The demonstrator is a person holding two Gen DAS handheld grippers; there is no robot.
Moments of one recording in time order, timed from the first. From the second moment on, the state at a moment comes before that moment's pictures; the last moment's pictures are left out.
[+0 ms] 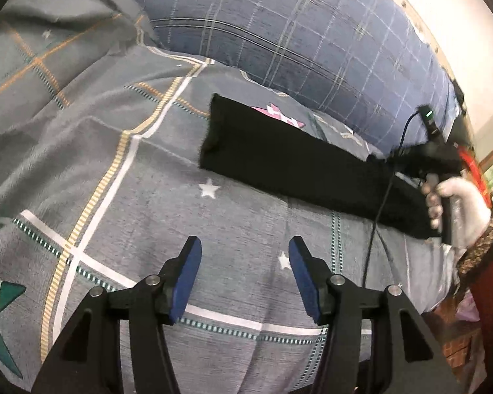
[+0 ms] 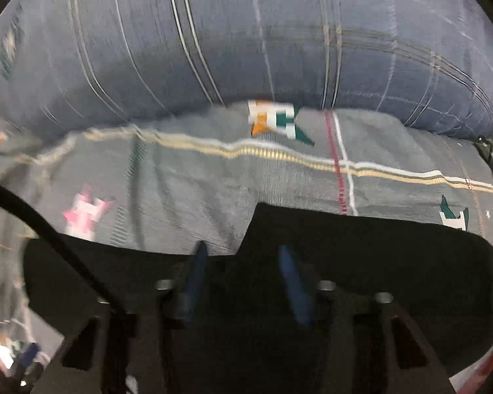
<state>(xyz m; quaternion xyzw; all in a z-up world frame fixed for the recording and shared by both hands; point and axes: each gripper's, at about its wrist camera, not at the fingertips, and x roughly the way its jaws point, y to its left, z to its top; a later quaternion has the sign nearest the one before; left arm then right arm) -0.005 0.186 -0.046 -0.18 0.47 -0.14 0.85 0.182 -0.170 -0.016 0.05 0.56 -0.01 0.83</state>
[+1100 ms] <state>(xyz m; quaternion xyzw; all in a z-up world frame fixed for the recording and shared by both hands) -0.009 0.252 -0.067 -0.26 0.40 -0.15 0.87 0.180 0.116 -0.022 -0.05 0.54 0.19 0.82</state>
